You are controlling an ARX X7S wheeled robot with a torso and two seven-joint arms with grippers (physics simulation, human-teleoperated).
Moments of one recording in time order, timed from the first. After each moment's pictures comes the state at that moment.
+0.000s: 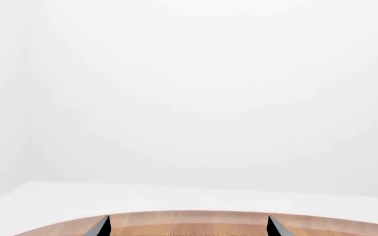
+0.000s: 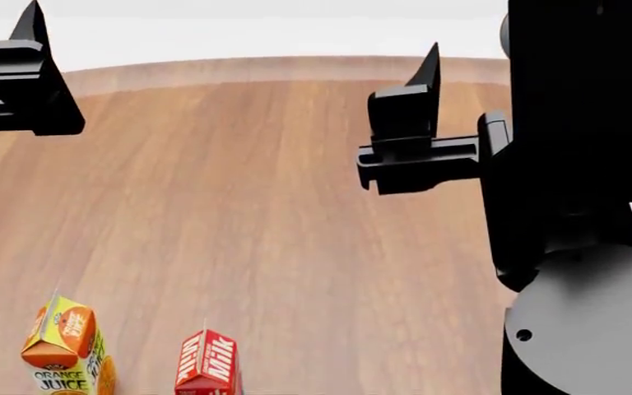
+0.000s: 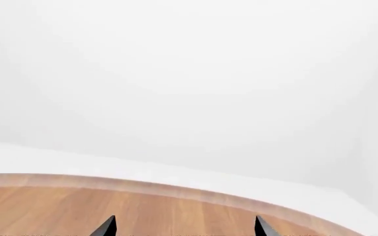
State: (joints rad) left arm -1.00 -0.07 -0.06 0.71 -0.42 -1.48 -0.35; right arm 1.08 0.46 -0.06 -0.60 1.24 1.41 0.93
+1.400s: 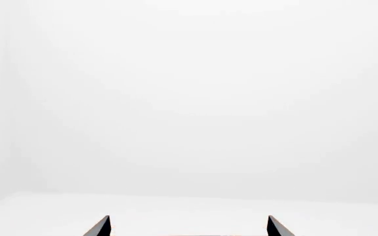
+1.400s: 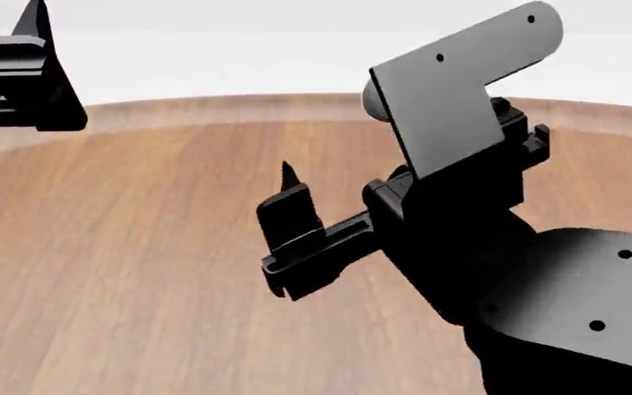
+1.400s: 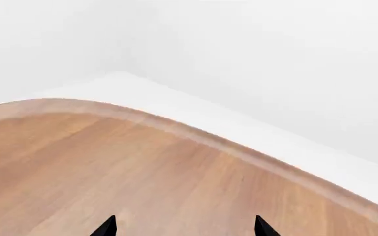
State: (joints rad) left arm -1.00 -0.10 -0.05 0.69 -0.53 -1.44 -0.42; right arm 1.11 0.51 -0.22 -0.42 1.39 1.38 0.56
